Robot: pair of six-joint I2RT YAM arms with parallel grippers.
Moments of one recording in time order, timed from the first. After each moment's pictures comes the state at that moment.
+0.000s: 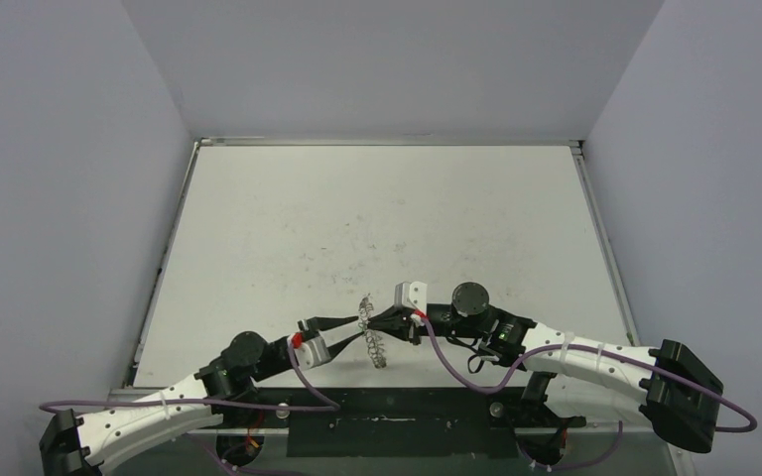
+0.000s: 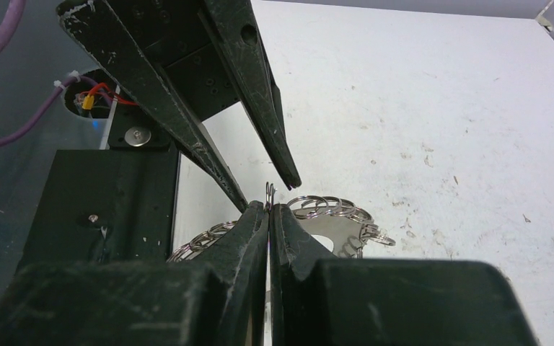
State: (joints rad) left arm -1.07 0.36 0.05 0.39 0.13 0.30; right arm 1.02 1.04 0.46 0.45 -0.46 -0.17
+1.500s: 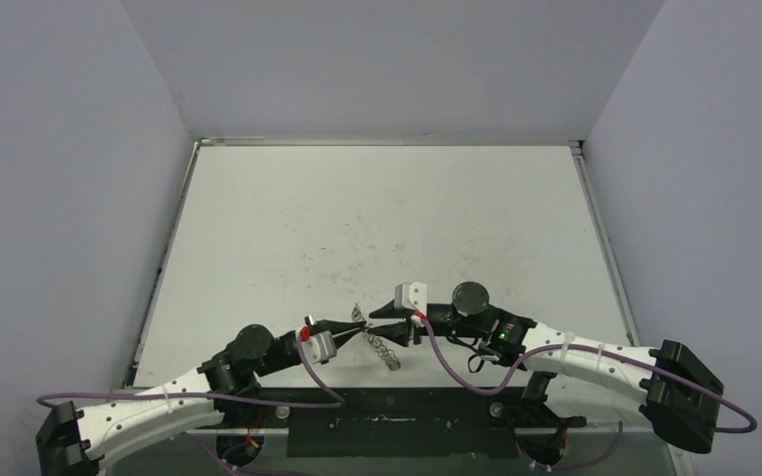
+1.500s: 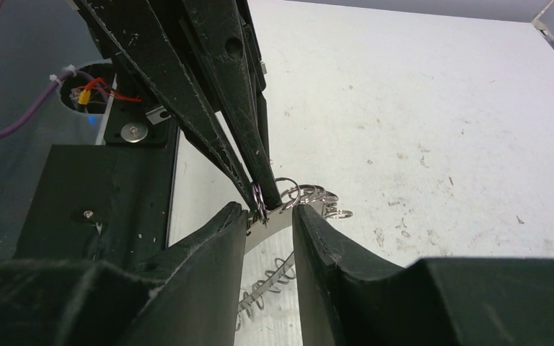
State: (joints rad) left arm -1.07 0.47 0.11 0.42 0.17 0.27; right arm 1.02 1.04 0.46 0.45 -0.47 -0.18
